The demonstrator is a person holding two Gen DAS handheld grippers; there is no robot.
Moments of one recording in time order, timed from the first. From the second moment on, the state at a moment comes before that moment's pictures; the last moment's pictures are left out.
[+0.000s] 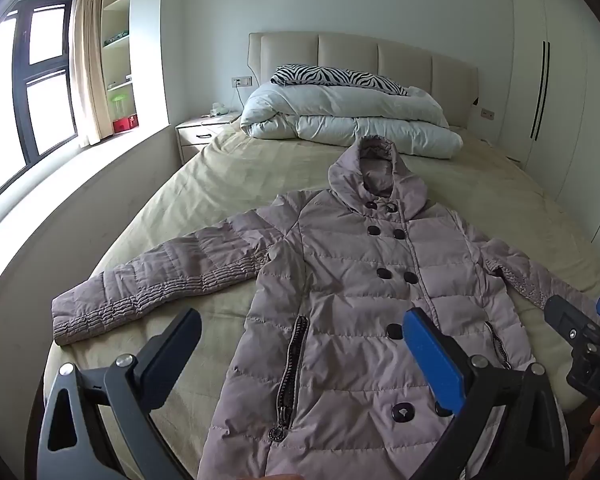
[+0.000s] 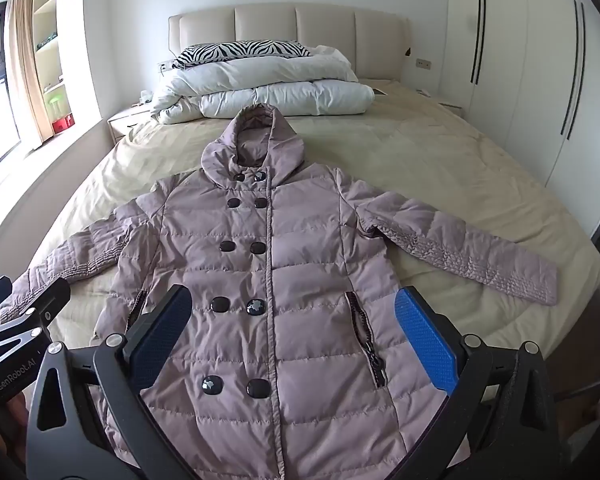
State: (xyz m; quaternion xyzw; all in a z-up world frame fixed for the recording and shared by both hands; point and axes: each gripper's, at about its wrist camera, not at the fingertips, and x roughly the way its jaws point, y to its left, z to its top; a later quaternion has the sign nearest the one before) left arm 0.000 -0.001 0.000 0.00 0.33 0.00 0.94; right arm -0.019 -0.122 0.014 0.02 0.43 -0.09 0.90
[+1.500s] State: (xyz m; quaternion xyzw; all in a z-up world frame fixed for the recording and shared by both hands) left arm 0.001 0.000 0.000 -0.01 0.34 0.00 0.94; right arm -0.019 -0.122 0.010 0.02 0.43 -0.09 0.90
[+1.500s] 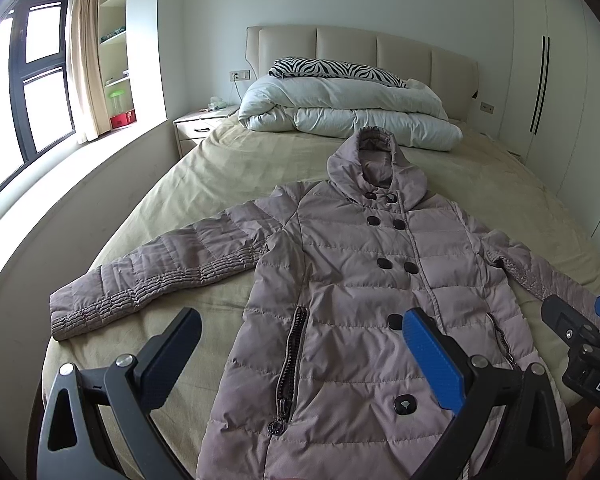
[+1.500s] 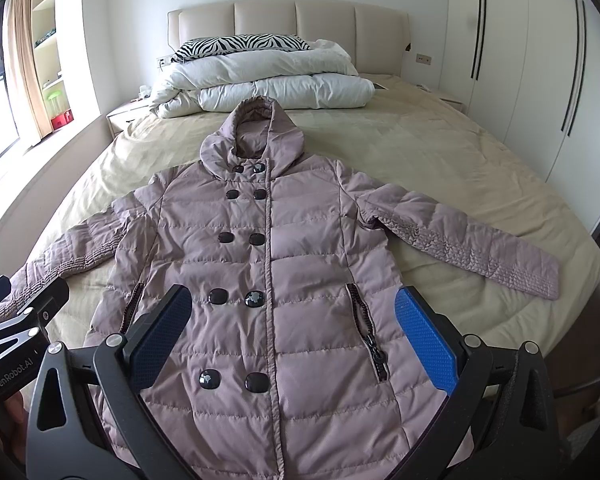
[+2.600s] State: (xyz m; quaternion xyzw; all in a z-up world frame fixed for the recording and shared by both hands) left arm 0.001 0.000 0.000 -0.01 0.35 0.00 0.94; right arm -0.018 -0.120 0.007 0.02 0.44 -0.09 0.90
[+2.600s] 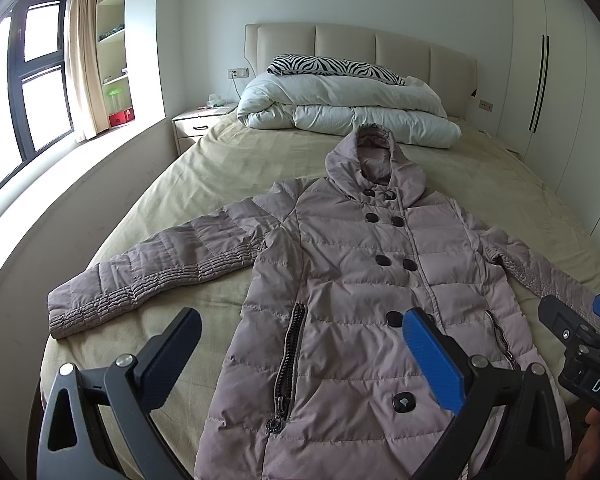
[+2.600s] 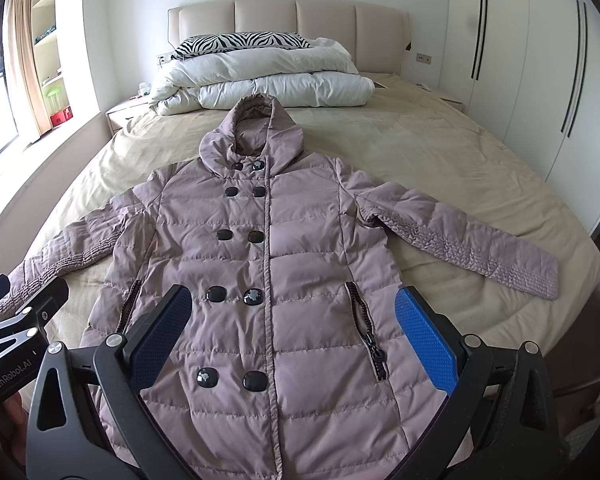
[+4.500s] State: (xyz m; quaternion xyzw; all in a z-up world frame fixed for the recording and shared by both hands) left arm 0.058 -0.075 -0.083 -0.12 0.46 -0.17 0.86; right arm -0.168 -0.770 -0.200 0.55 0.24 -0.24 0.76
